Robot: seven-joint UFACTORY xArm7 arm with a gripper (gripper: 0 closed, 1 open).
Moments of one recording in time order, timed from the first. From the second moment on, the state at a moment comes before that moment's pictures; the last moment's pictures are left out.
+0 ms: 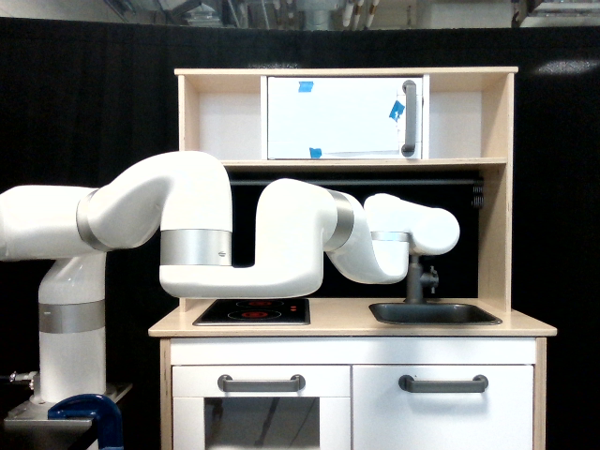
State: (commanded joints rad) arm 2.30 -1.48 -1.64 1.36 0.05 0.68 -1.59
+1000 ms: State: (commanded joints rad) arm 2.07 -1.50 -1.61 1.22 0.00 0.77 -1.55
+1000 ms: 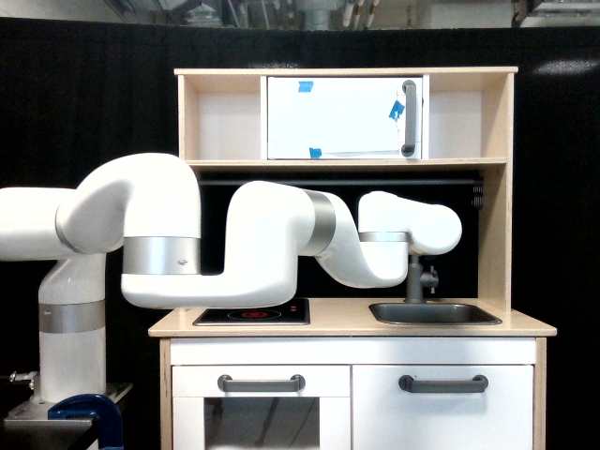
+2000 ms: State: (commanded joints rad) arm 1.36 -1.50 -1.58 0.75 -0.03 1.01 -1.56
